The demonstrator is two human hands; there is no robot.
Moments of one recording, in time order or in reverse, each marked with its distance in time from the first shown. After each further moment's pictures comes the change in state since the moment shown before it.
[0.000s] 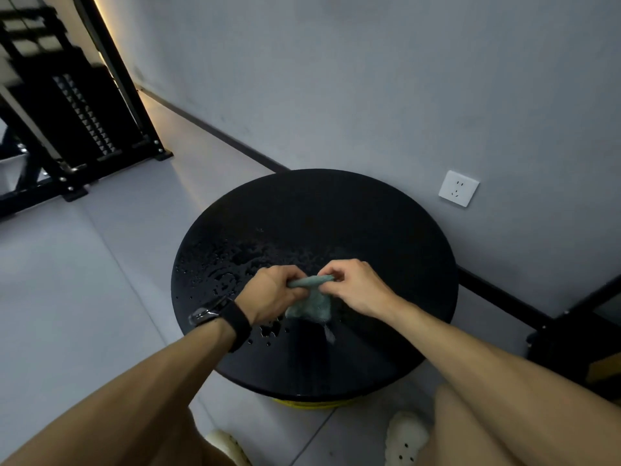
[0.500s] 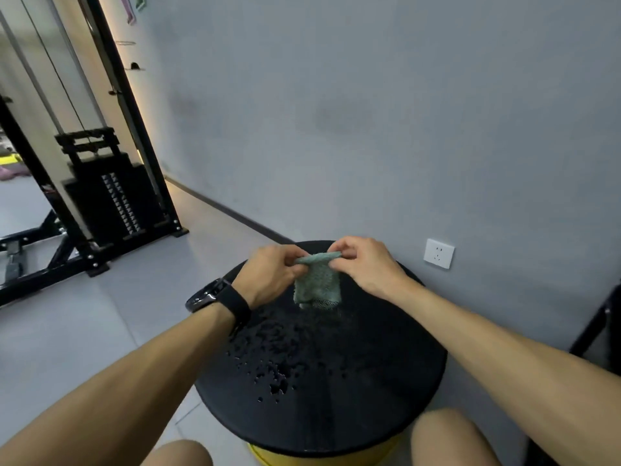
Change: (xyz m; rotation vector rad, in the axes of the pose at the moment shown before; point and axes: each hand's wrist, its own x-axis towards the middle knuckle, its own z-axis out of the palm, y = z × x) left_hand -0.034 0.101 -0.111 0.123 0.287 0.208; right_hand -0.026 -0.097 -0.104 0.039 0.297 -0.210
